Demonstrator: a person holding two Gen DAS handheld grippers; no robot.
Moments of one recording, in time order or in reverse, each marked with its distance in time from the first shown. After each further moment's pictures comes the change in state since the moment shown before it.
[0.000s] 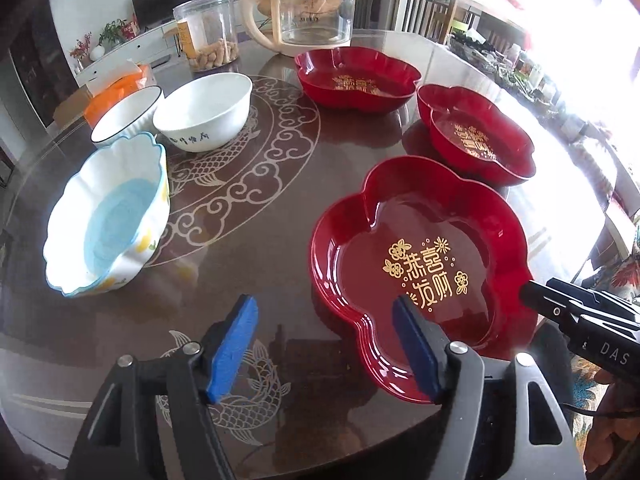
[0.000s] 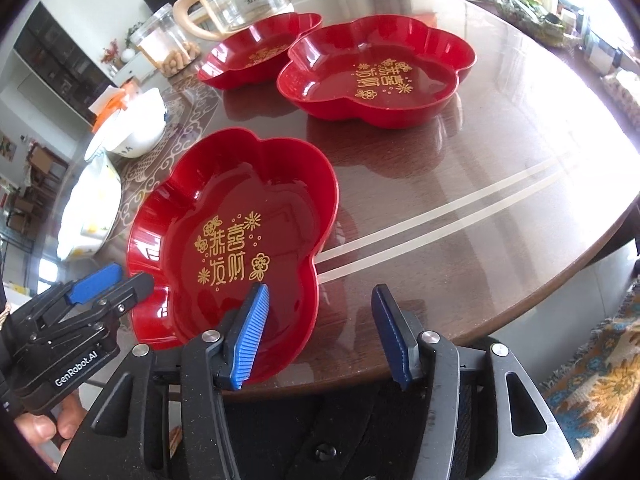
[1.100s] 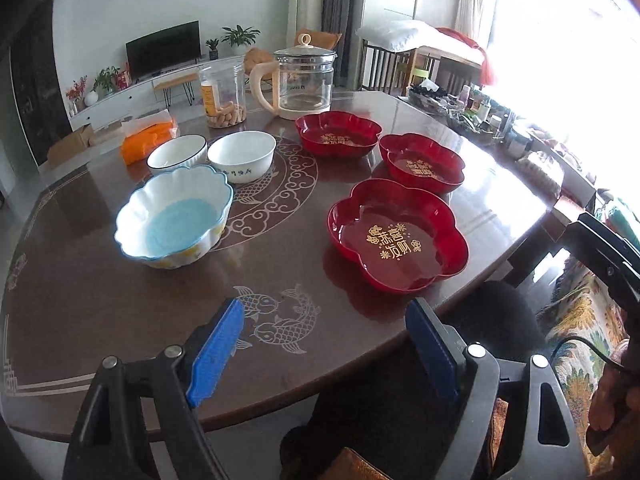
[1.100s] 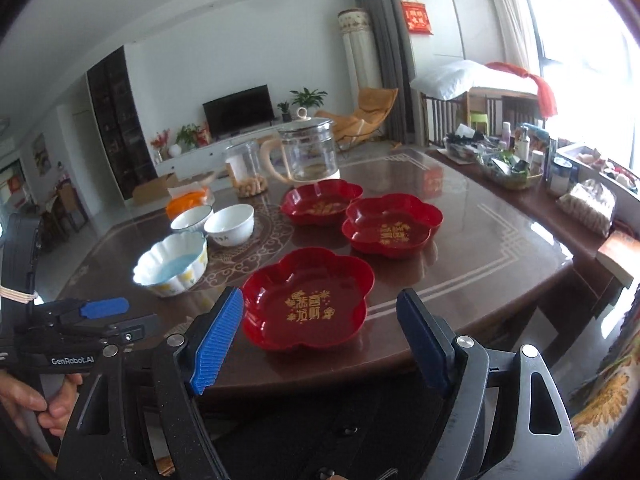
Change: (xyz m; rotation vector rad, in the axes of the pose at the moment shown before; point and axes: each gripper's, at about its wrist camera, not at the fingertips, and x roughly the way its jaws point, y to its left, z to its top) left arm -0.125 0.033 -0.091 0.081 -0.211 -0.065; right arm -0.155 0.074 -0.101 -0.222 -0.584 0.021
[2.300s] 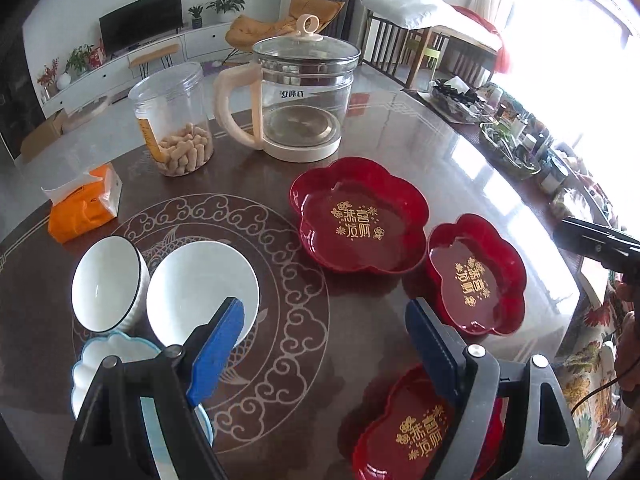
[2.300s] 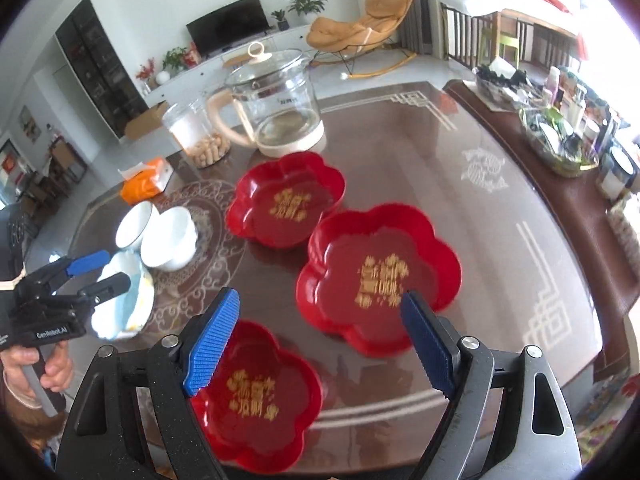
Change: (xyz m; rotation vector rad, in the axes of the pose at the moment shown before) left arm 0.195 0.033 0.243 -0.041 0.169 -0.052; right arm 0.231 -0.101 0.170 0.063 0.427 0.056
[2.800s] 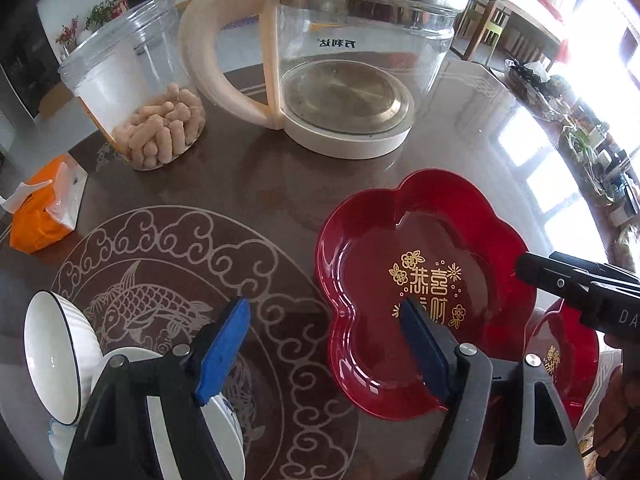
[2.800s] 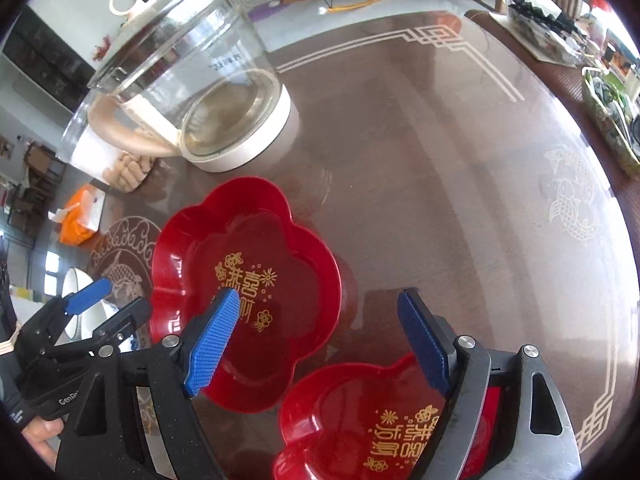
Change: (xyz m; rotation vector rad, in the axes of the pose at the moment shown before) left arm 0.142 0.020 0.072 -0.111 0.165 0.108; right arm 0.195 -0.032 0.089 0.128 0.262 -0.003
